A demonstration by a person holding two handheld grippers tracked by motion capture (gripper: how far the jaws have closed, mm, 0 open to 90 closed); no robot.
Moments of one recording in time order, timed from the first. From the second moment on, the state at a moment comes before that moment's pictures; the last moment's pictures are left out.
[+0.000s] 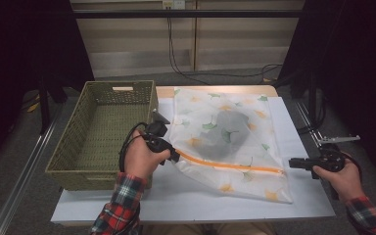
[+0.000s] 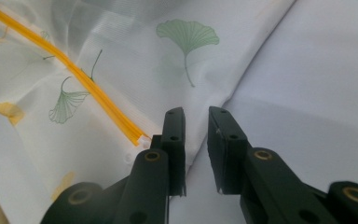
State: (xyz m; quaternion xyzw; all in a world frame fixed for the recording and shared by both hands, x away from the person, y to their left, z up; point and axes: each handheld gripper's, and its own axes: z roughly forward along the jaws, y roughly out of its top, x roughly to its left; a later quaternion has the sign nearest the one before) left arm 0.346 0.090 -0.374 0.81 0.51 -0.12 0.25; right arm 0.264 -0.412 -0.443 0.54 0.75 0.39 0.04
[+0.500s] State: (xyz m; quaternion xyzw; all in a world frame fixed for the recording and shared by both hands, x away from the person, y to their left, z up) left arm 0.350 0.077 -0.378 0.83 0.48 -0.06 0.27; right arm 0.270 -0.407 -0.443 0.53 0.74 0.40 0.08
